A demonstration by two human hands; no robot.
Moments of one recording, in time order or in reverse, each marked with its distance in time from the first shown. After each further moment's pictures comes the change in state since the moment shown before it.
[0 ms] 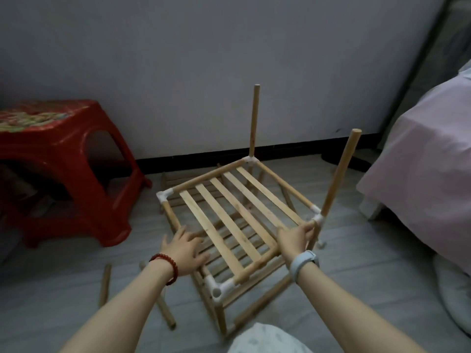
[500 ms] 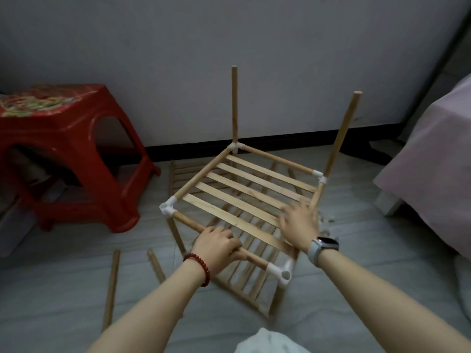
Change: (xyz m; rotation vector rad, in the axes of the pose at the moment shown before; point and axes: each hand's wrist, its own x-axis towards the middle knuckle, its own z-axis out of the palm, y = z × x) left_hand 0.006 0.041 0.012 0.175 0.212 0.307; right_hand 0.030 -0.010 0.003 -0.931 -0.284 -0.654
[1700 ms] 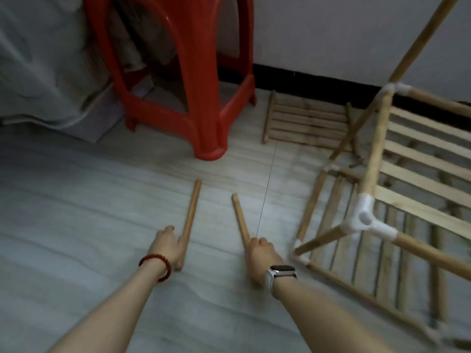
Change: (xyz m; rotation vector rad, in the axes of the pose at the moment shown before) left_hand -0.165 -0.249 0.219 -0.792 -0.070 -1.248; right_hand -0.006 -0.225 0.294 -0.161 -0.681 -0.288
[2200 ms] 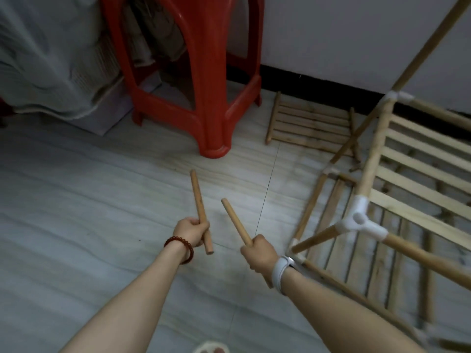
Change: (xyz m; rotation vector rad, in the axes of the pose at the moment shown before) left_hand -0.004 0.040 0.020 -0.658 -0.093 -0.158; right_hand -0.005 -0.012 -0.014 0.555 -0.103 0.232
